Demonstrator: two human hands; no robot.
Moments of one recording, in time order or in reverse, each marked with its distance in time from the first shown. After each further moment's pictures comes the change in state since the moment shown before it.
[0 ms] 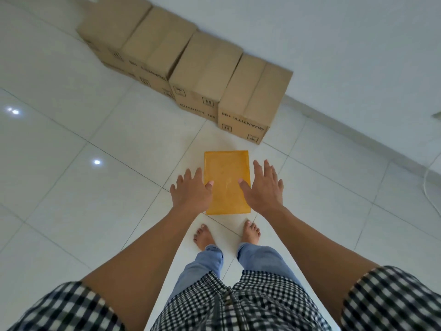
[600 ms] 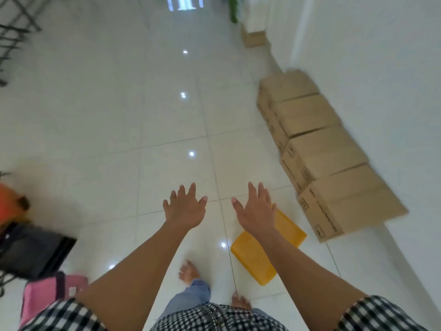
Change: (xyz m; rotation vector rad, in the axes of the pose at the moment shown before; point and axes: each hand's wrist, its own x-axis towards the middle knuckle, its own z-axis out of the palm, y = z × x) left_hand -0.164 -0.077 0.008 -0.467 0.289 -0.702; right_hand -0.057 -0.112 -0.008 -0.213 -0.201 -0.791
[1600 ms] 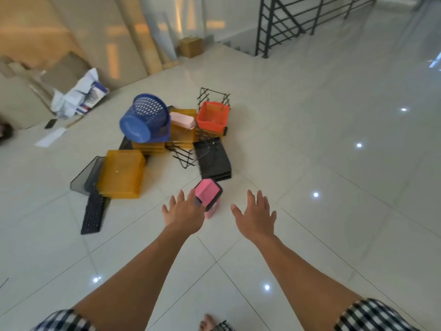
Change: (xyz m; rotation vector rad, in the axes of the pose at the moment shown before) left_hand -0.311 -0.482 0.053 -0.475 0.240 -0.882; right_hand -0.296 -0.349 0.291 -0.363 -0.425 -0.851
